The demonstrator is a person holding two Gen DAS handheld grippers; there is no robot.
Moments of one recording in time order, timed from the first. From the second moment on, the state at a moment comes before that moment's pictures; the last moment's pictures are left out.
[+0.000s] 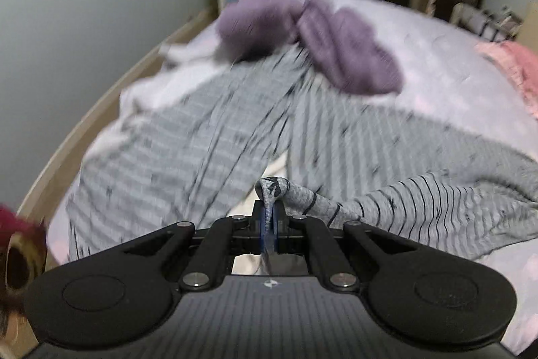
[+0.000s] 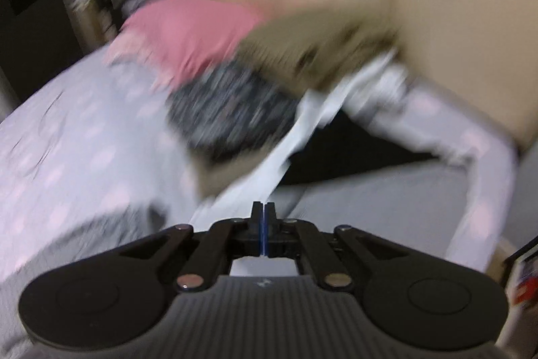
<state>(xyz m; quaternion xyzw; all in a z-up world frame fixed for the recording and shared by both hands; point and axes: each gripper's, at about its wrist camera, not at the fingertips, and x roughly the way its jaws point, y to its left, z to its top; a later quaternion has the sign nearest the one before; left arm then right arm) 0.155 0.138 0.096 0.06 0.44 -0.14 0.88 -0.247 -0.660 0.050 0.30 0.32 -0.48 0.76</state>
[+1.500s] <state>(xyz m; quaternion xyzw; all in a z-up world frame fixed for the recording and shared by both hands) 0.130 0.157 0.077 0.09 0.47 -0.18 0.86 -0.291 -0.631 -0.001 0.38 0.39 -0.51 0.67</state>
